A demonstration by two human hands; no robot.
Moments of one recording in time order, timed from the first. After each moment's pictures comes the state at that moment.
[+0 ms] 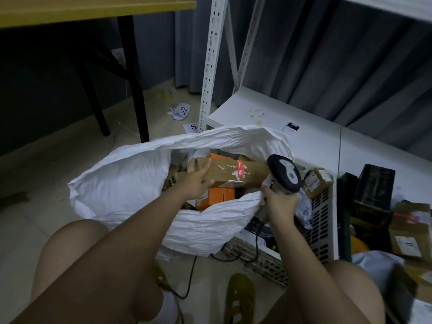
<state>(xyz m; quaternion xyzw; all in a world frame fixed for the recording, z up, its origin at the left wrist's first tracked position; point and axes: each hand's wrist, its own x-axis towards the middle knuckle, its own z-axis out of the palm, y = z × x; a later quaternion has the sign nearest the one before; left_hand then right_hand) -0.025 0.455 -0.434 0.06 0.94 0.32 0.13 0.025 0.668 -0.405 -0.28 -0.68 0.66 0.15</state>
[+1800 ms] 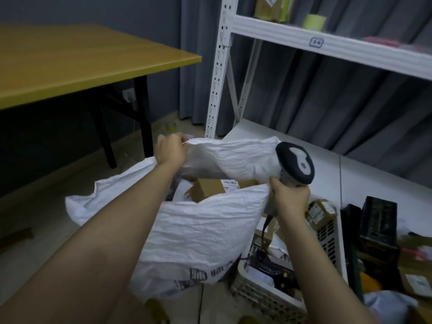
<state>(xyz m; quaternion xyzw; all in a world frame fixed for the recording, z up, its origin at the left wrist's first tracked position) -0.119 0.387 -0.302 -0.11 0.93 0.29 -0.19 -0.015 0.635 -0.292 -0.22 -0.68 0.67 0.19</state>
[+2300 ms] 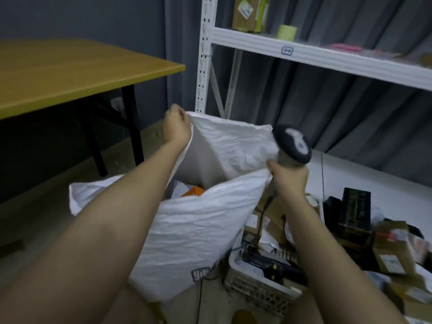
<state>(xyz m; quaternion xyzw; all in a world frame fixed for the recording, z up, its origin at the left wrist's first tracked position) -0.113 0.432 -0.230 -0.10 0.84 0.46 -0.28 0.006 0.662 -0.243 -0.21 -0.70 0.64 0.22</state>
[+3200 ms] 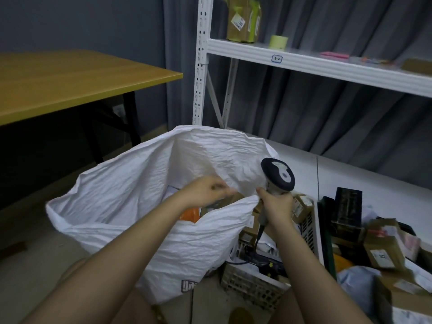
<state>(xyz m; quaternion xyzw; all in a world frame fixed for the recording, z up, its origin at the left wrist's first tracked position) 0.024 0.482 -0.266 0.18 0.89 0.41 0.13 0.047 0.674 -0.288 -0.22 -0.69 0.67 0.15</state>
